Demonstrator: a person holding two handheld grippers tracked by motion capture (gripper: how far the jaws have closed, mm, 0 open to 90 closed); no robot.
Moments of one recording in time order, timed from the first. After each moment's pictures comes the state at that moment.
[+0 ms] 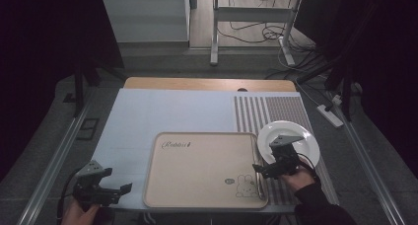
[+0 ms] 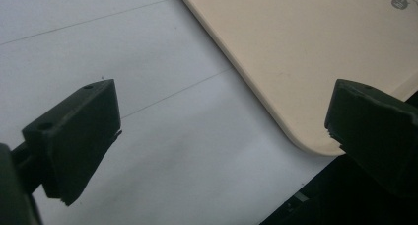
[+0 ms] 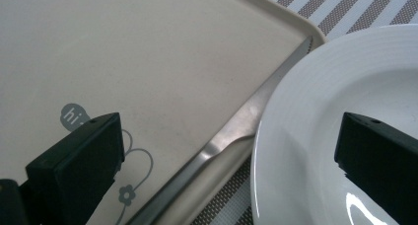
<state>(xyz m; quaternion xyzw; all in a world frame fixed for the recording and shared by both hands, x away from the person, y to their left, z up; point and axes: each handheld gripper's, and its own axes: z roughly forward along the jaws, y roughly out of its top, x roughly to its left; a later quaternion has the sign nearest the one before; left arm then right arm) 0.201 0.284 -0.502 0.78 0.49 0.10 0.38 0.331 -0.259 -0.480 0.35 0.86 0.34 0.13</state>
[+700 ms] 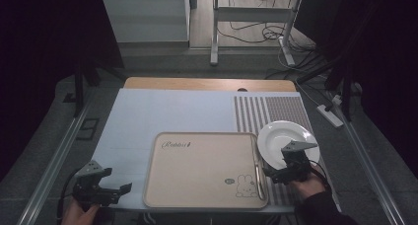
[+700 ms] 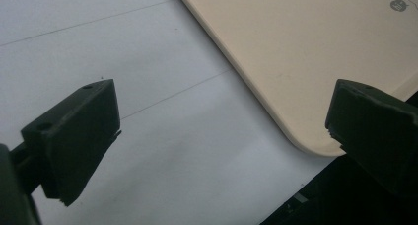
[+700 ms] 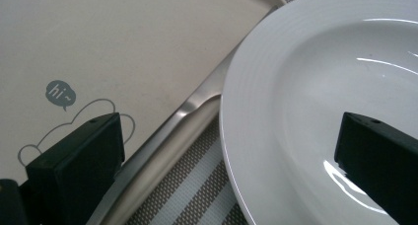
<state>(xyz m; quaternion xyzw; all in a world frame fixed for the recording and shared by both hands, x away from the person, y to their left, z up) 0.200 0.285 -0.502 0.78 0.49 0.10 0.38 0.314 -0.288 -0.481 0.38 0.85 0.34 0.14</state>
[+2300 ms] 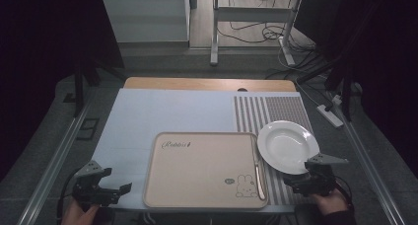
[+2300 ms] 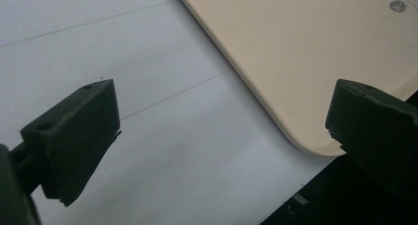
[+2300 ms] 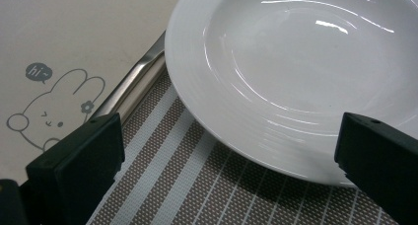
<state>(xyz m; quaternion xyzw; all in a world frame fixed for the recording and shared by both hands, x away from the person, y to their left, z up) 0.200 0.286 -0.502 0.78 0.49 0.10 0.38 0.277 -0.342 -0.481 0.45 0.80 0.35 0.16</state>
